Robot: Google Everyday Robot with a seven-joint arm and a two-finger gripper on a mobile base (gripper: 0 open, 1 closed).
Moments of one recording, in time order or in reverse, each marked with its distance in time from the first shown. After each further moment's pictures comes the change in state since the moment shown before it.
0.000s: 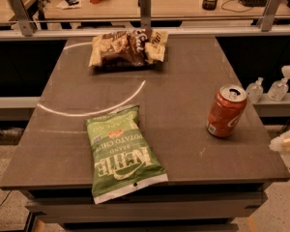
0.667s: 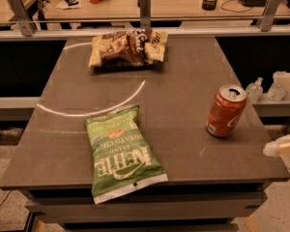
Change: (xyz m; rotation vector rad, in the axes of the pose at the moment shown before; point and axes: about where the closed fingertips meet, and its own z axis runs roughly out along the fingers) arm -0.012 0.019 0.009 -0.039 -0.226 0.076
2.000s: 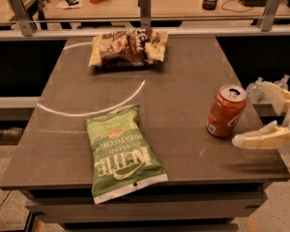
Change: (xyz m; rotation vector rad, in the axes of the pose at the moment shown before) arm 0.038 -0.026 0.035 0.170 -0.094 0.094
